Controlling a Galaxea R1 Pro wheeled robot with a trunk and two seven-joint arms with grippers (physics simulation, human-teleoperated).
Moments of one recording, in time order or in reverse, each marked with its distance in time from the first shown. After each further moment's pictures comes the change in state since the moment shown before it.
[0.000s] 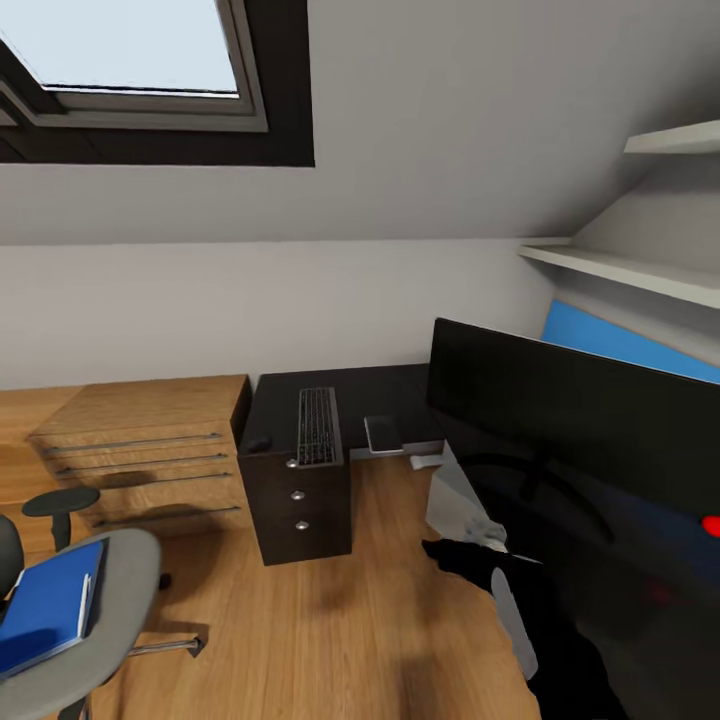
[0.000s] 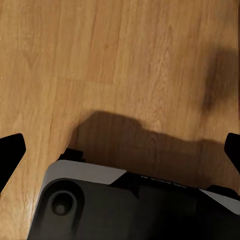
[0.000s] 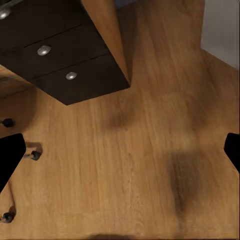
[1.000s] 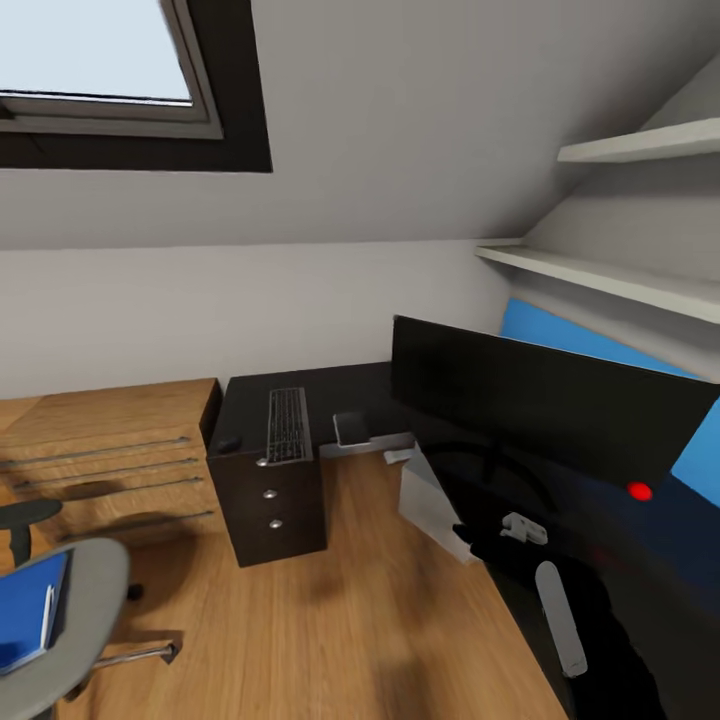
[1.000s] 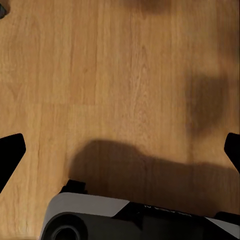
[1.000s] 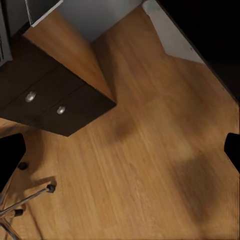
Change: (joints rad) left arm 0.000 -0.001 0.004 0.001 -0.062 -0.115 -0.001; right arm 0.033 -0.026 -0.158 -0.151 -0.181 0.106 -0.043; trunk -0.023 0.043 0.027
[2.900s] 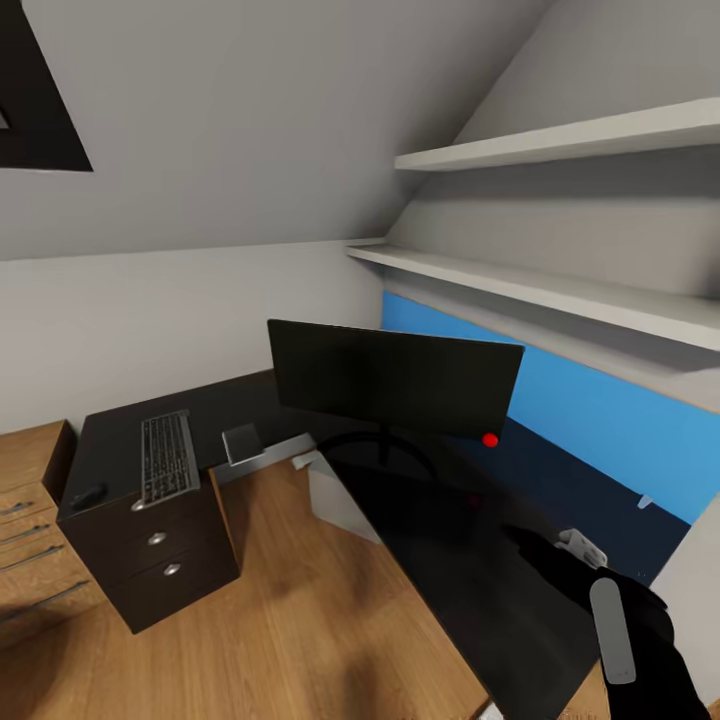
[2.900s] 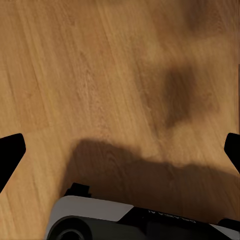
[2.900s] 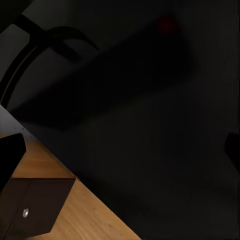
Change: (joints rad) left arm 0.000 0.010 0.015 0.000 0.005 -0.002 0.003; right arm 0.000 0.002 -0.277 0.005 -0.046 -0.017 0.020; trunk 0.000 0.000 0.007
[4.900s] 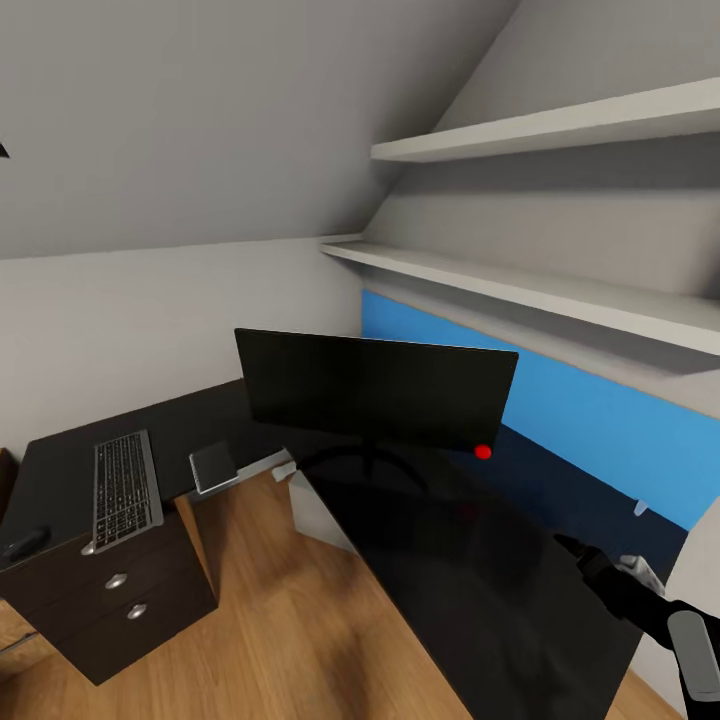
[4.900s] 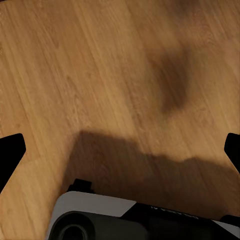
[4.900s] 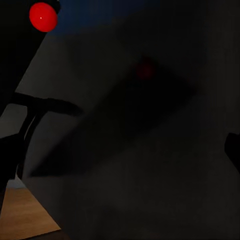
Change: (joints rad) left arm 0.000 0.004 0.000 0.000 0.002 0.001 0.000; right arm -0.011 -0.214 -0.125 0.271 -0.228 -0.050 0.162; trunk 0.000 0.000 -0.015
